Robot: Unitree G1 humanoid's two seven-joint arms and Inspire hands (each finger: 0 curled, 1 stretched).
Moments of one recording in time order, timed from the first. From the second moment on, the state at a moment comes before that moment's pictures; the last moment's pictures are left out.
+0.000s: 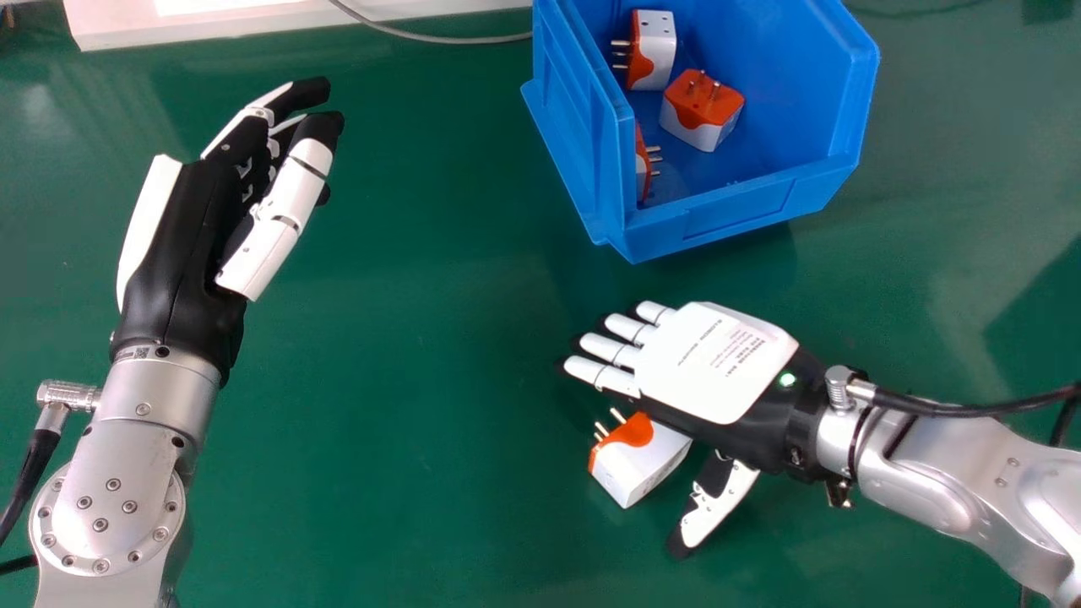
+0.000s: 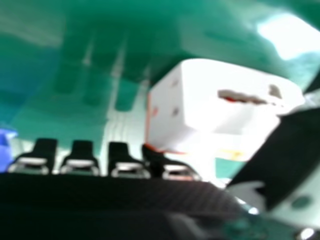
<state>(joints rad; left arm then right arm) 0.00 0.26 0.18 -0.33 0.02 0.21 -0.15 -0.40 -0.63 0.53 0.30 -1.05 -0.48 0.11</state>
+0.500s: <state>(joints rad) -0.01 0.26 0.17 -0.35 0.02 0.23 -0.15 -0.43 -0.63 0.56 0.36 -1.03 -0.51 0.07</state>
